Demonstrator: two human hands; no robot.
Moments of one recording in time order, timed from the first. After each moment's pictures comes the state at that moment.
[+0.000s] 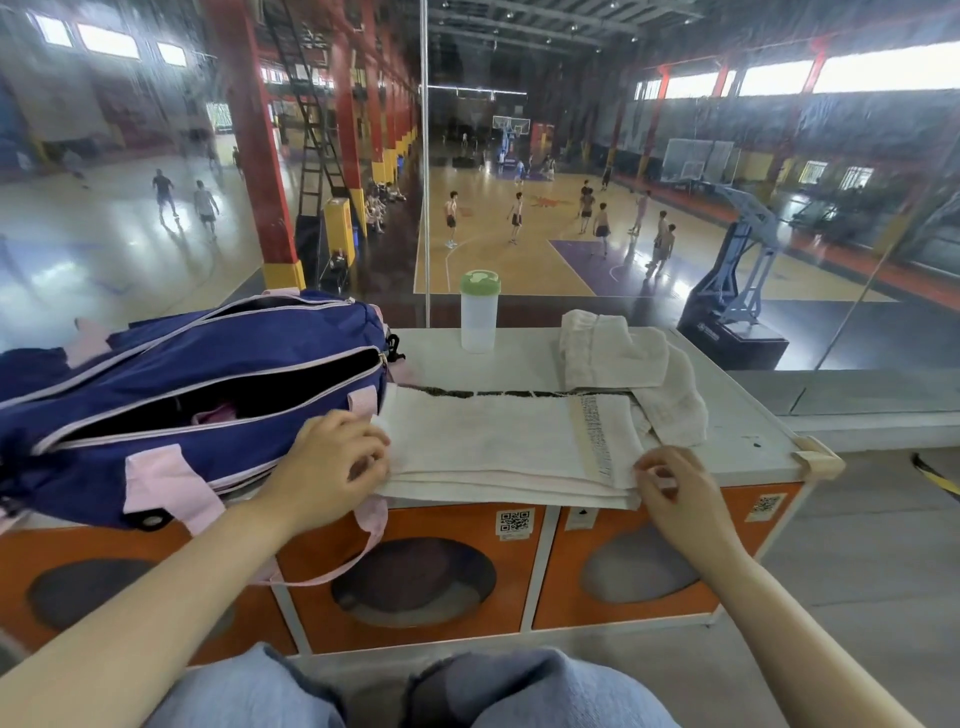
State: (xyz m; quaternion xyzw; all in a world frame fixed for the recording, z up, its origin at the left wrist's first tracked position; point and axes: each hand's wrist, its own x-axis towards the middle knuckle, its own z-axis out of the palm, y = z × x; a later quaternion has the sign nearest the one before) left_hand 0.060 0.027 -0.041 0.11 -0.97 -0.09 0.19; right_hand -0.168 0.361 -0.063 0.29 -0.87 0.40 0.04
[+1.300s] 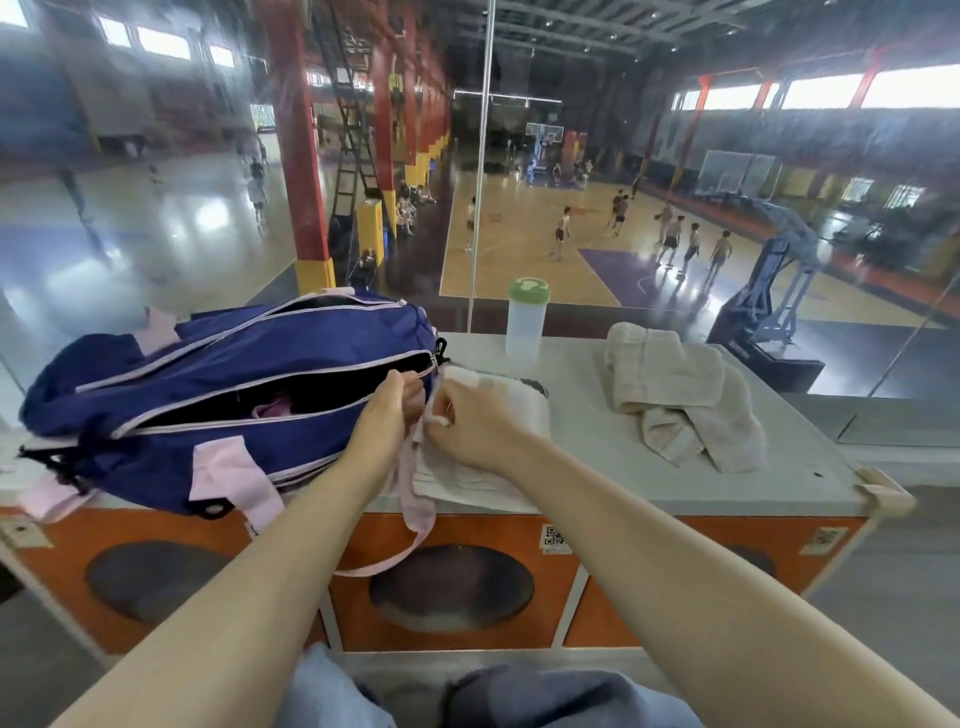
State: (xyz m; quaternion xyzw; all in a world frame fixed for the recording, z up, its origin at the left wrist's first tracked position) left_hand 0.022 0.034 -0.014 0.29 -0.63 -0.65 0.31; right_hand -0.065 0.126 0.013 0.54 -0.81 0.21 0.03
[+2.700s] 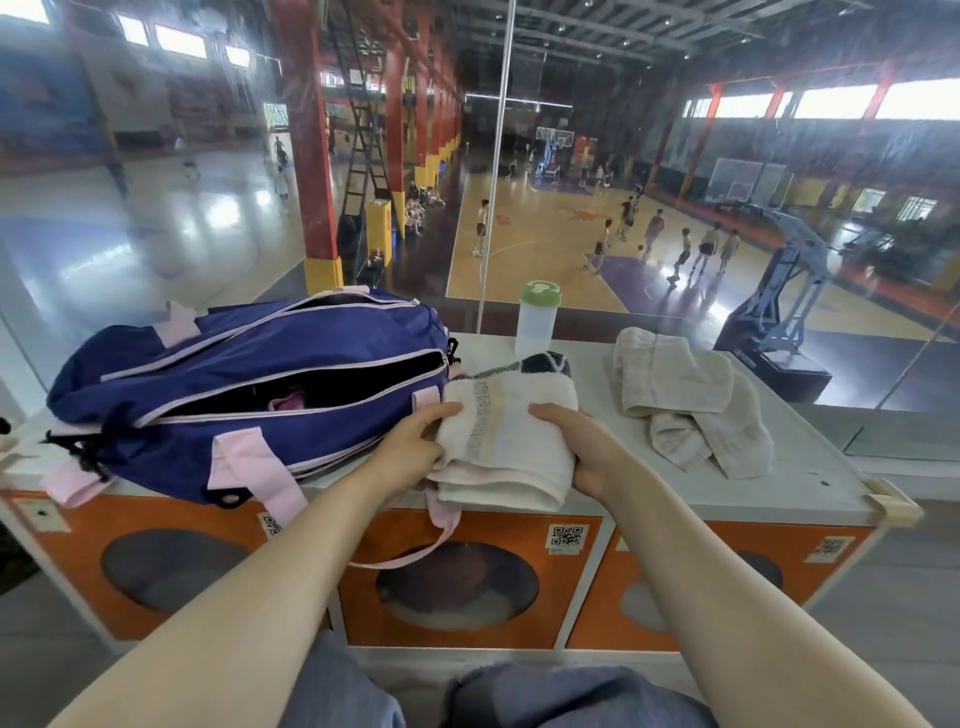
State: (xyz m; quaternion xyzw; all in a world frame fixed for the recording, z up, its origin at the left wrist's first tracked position) left_hand 0.031 0.035 -0.038 0.27 -0.74 -0.60 0.16; right_hand -0.128 0.183 -0.017 0.11 -0.61 0.68 -0.39
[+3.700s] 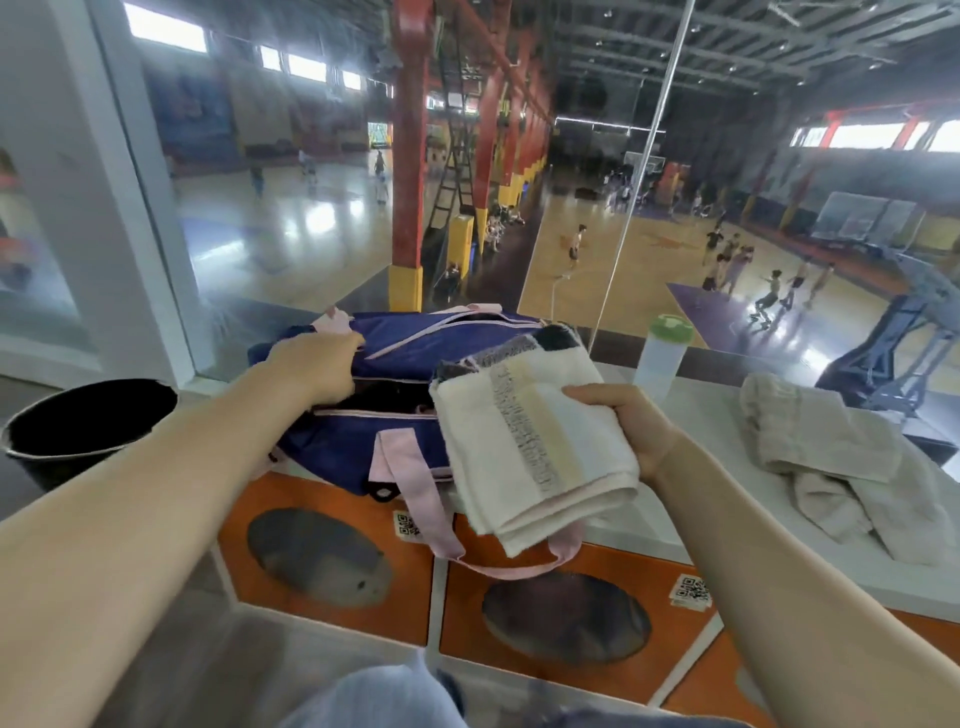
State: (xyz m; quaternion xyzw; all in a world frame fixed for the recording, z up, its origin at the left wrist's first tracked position) left_hand 0.195 -0.146 0.045 0.43 -0.90 0.00 0.06; right_hand -0.054 0.100 0.042 0.29 -0.52 0.54 -0.59
